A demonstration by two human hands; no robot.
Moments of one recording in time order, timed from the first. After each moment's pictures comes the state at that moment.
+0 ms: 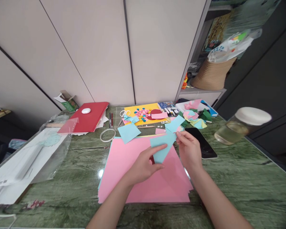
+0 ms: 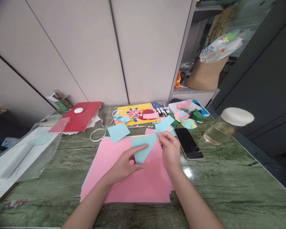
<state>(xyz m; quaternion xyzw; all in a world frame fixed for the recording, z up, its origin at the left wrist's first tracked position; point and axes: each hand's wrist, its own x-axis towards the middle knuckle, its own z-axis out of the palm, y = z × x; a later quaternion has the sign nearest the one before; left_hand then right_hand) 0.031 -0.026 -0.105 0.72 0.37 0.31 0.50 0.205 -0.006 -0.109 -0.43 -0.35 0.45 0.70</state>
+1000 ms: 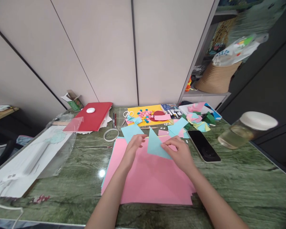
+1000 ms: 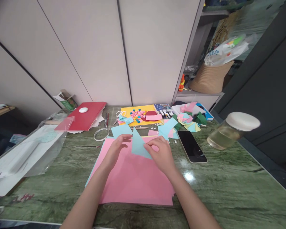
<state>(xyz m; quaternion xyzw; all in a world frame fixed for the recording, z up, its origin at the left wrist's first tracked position) 0.001 0.003 -0.104 0.53 0.44 0.49 0.53 0.191 -0.012 -0.106 -0.54 -0.69 0.21 0.43</state>
